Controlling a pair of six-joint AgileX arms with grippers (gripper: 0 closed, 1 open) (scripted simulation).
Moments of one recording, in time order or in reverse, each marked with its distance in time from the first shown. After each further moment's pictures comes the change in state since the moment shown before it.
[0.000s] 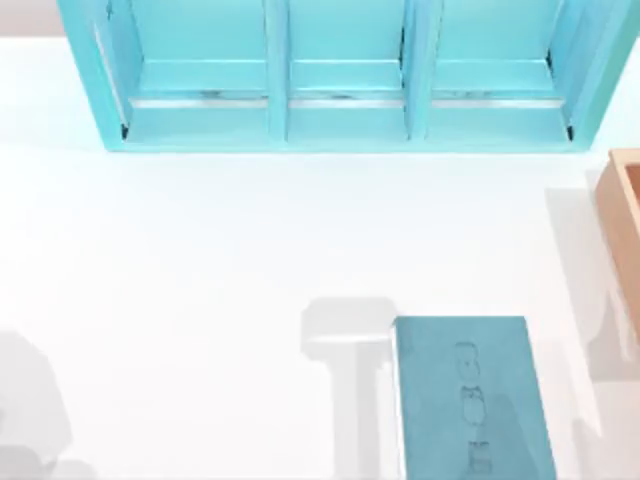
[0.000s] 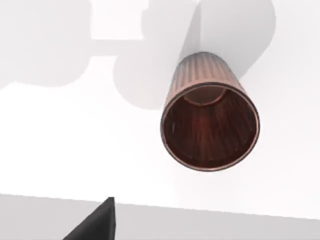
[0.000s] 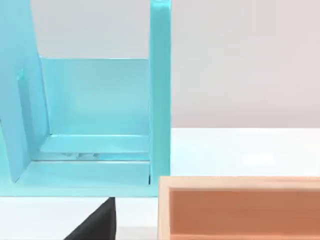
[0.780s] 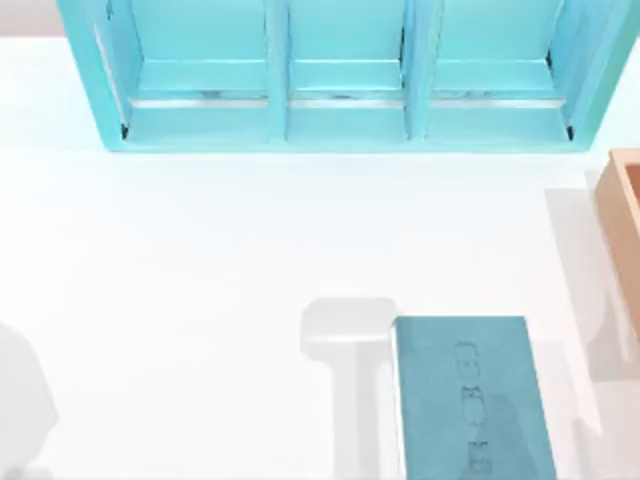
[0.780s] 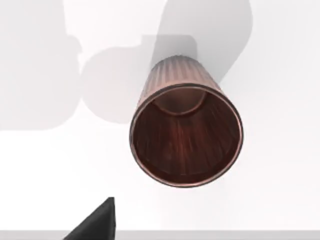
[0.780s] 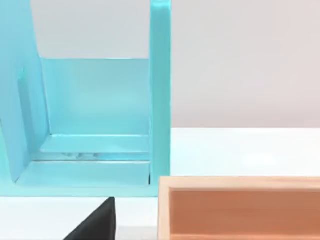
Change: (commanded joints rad) left arm 0.050 0.082 -0.010 0.016 0.003 0.112; right arm 0.000 0.000 0.000 0.000 0.000 0.000
